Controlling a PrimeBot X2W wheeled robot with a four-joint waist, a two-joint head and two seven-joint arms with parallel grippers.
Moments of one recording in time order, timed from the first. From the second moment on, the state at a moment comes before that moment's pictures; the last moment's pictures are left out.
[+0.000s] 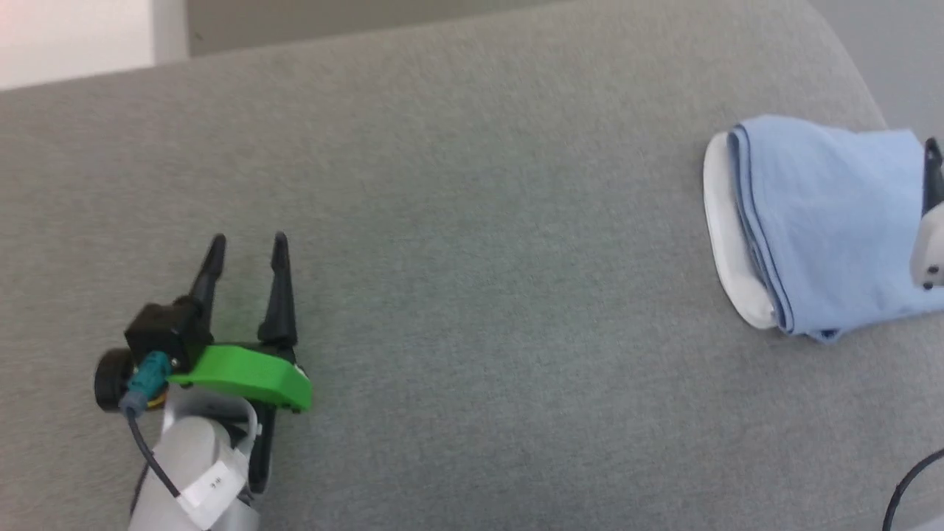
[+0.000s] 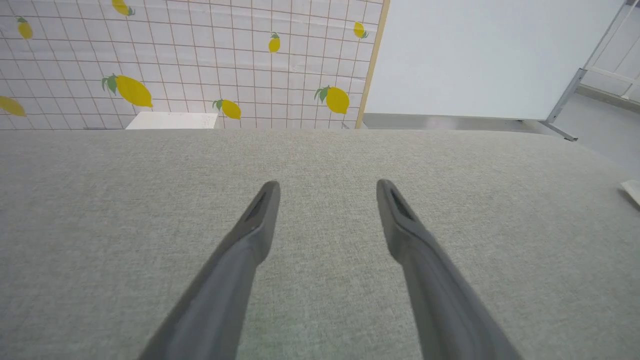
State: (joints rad) left arm -0.25 0.13 -0.02 0.19 -0.21 -0.09 -0.23; right arm -0.65 -0.33 -0.27 0.63 -0.18 0.13 0.02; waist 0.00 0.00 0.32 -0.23
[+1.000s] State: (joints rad) left arm -0.15 0.09 -0.08 0.35 -0.27 -0.10 -0.25; right arm 0.02 -0.06 -0.14 -0.04 0.15 0.13 -0.11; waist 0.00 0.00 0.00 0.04
